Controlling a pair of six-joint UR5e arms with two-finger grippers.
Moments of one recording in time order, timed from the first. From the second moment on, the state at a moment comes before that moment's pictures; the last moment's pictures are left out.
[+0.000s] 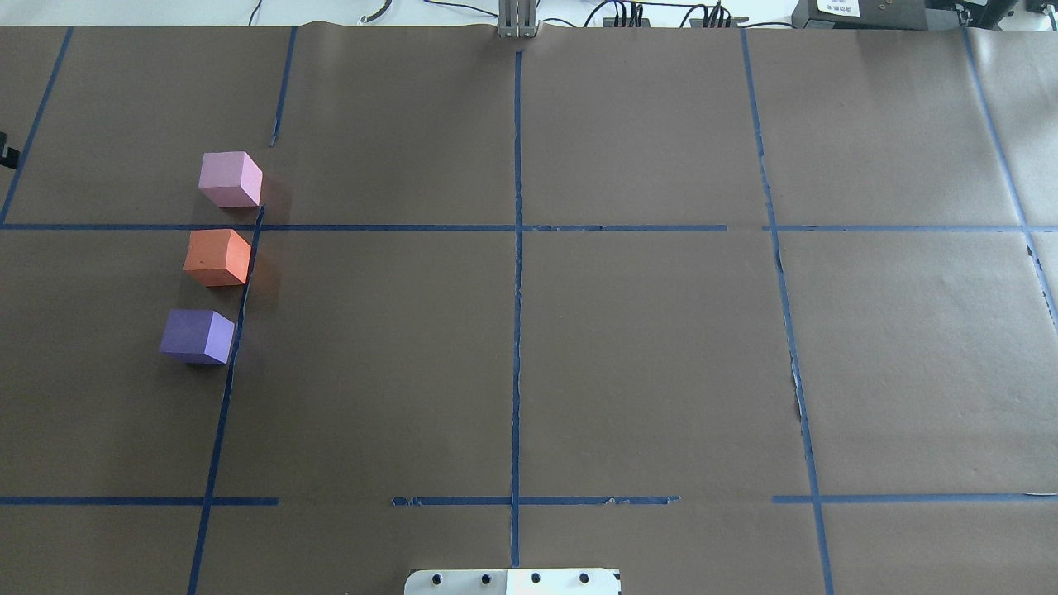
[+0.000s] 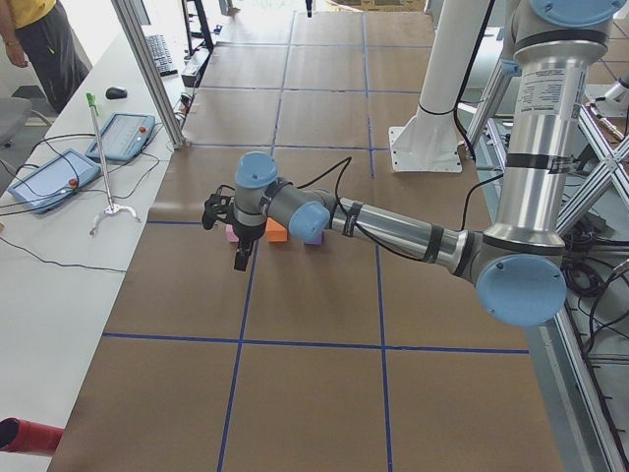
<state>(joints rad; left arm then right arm) -1.39 -1.64 -1.70 -1.85 -2.26 -0.35 1.48 -1.59 1.63 -1.57 2.36 0.05</state>
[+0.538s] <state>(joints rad) -1.60 -1.63 -1.55 -1.65 -2.31 0.06 1.48 -1.59 1.63 -1.57 2.36 0.05</state>
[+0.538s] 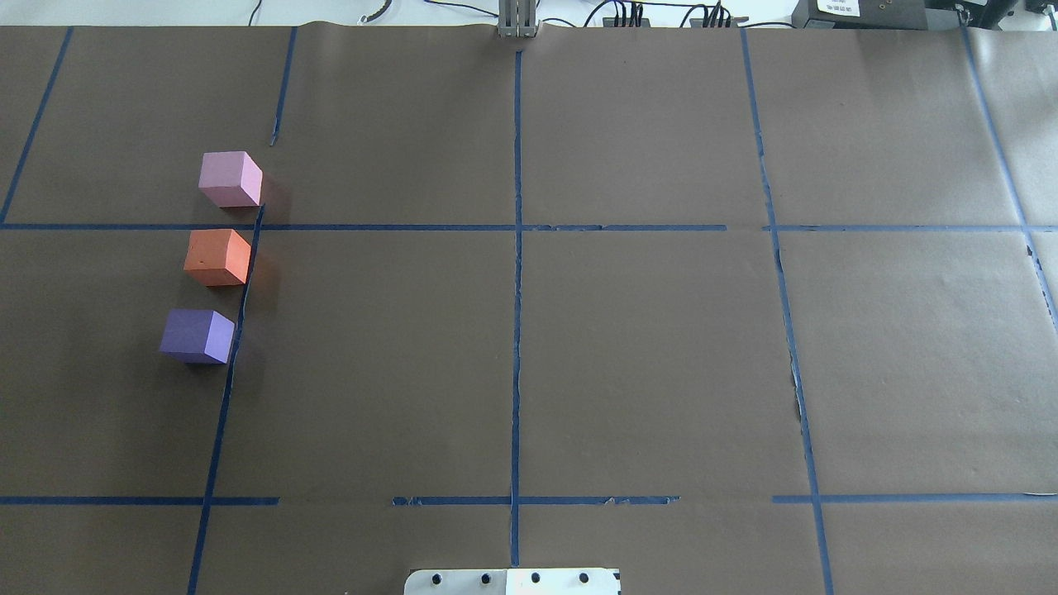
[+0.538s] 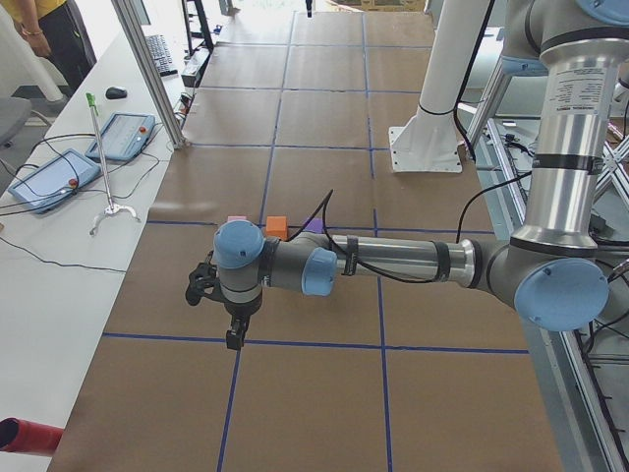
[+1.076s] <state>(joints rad) -1.61 -1.62 -1.55 -1.52 -2.34 0.11 1.48 -1.59 1.63 -1.57 2.36 0.05</state>
